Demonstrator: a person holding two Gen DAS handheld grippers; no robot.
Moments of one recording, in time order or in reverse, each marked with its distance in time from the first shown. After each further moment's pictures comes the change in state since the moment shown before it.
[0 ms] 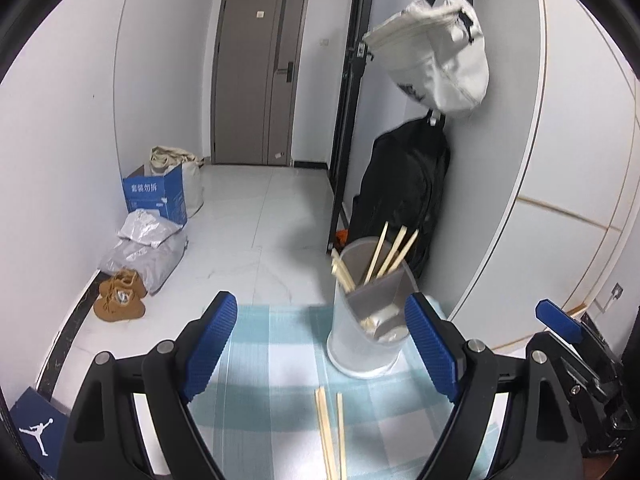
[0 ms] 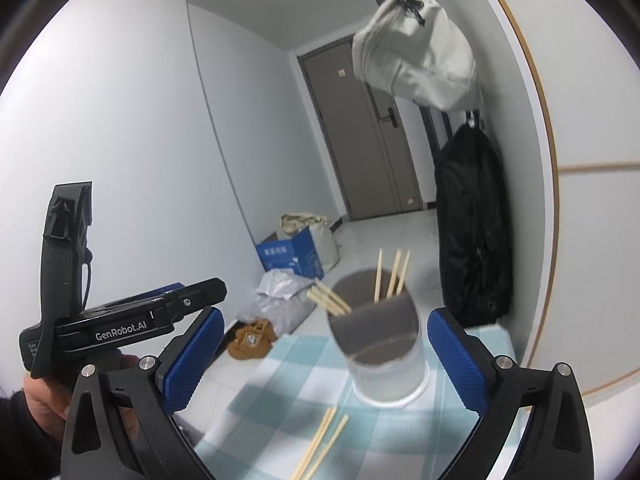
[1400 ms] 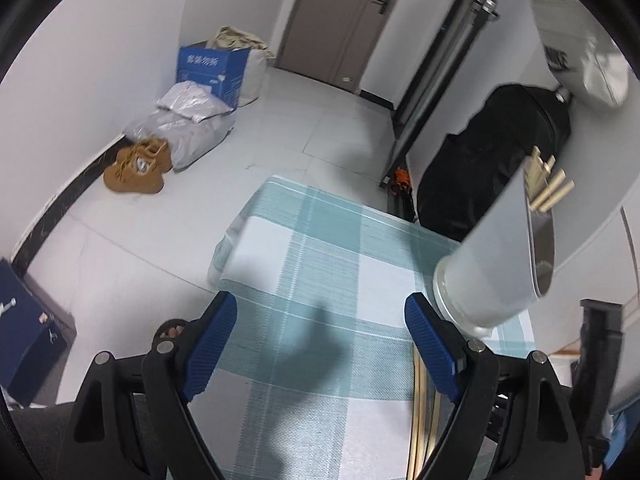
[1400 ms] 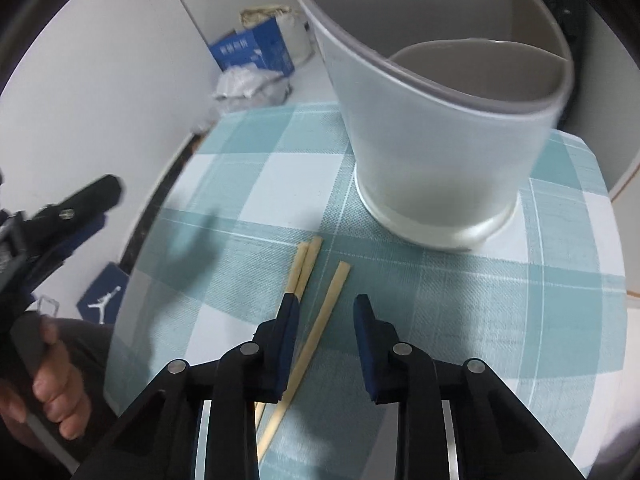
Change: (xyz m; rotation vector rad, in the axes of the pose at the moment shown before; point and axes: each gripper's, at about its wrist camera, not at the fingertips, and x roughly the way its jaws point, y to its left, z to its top) left arm 0.086 0.108 -0.075 -0.352 0.237 0.070; right arm 0.193 -0.002 -0.125 0.006 0.771 -0.120
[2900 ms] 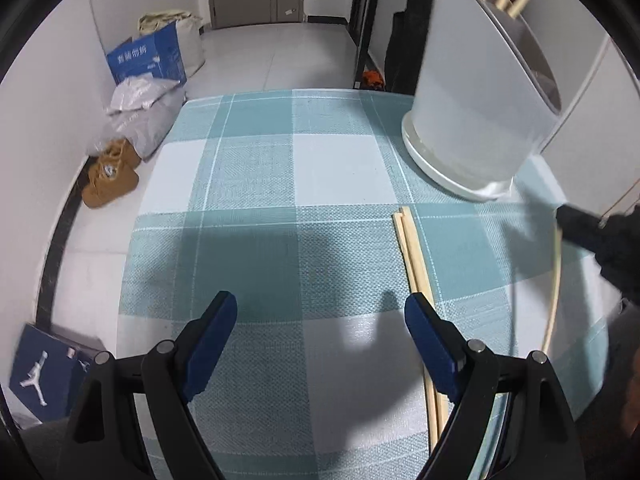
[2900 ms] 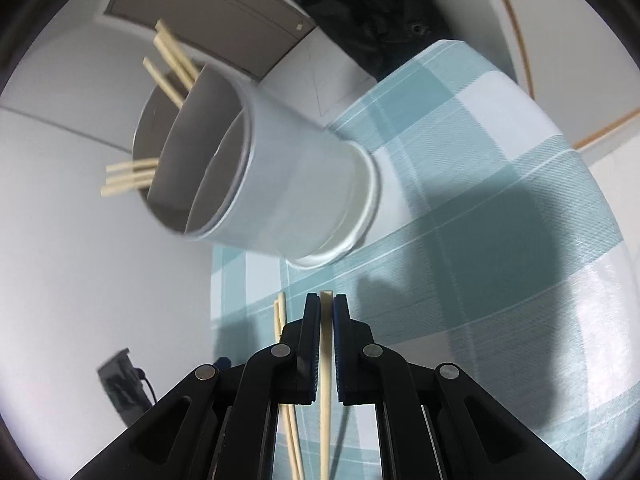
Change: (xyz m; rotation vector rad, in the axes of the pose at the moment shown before) left arm 0.035 -0.057 -0.053 0.366 0.263 0.081; right arm -0.052 -0.129 -0.039 0.606 -0.150 0.332
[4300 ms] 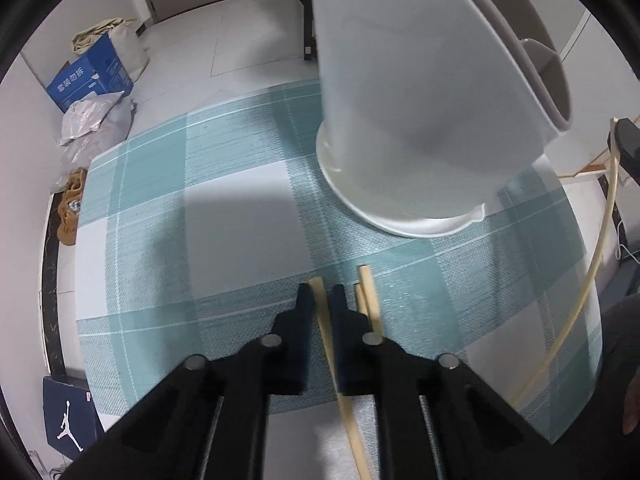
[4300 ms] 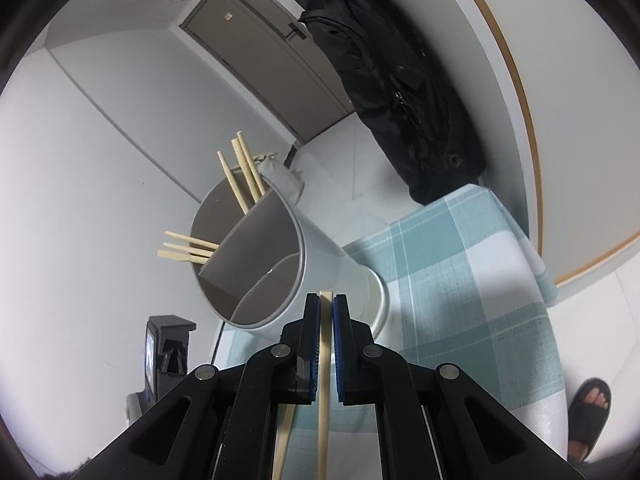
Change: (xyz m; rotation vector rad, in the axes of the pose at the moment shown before) left arm 0.031 -0.037 0.041 0.172 0.167 -0.033; right arm -0.050 0.021 0.026 -0.247 -0.275 0.034
